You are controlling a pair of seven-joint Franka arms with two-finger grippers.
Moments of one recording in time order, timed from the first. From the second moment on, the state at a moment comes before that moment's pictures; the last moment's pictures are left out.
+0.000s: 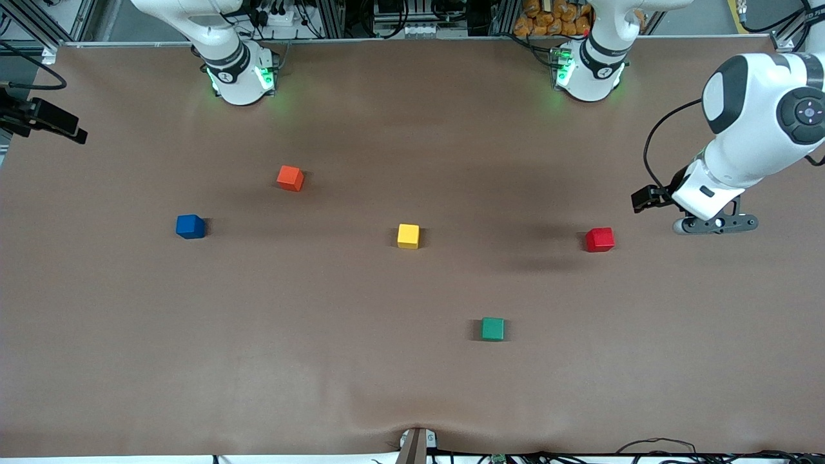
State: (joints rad) left arm -0.09 0.01 0.03 -2.08 0.04 2.05 -0.12; right arm 0.02 -0.04 -0.09 -1.52 0.00 1.33 0.08
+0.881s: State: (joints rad) left arm -0.09 0.07 0.03 -2.14 0.04 2.21 -0.12; right arm 0.02 -0.04 -0.09 -1.52 0.00 1.34 0.08
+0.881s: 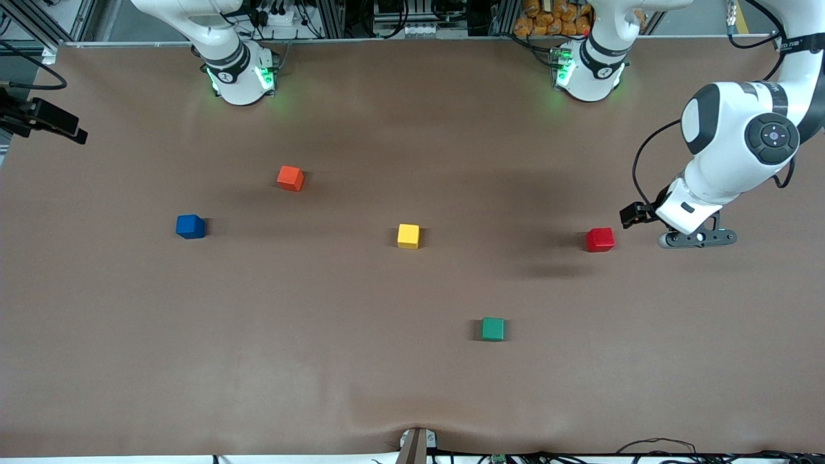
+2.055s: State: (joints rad) left arm -0.06 0.17 0.03 -2.16 0.04 2.40 -0.12; right arm 0.02 -0.04 -0.09 -1.51 0.00 1.36 0.08
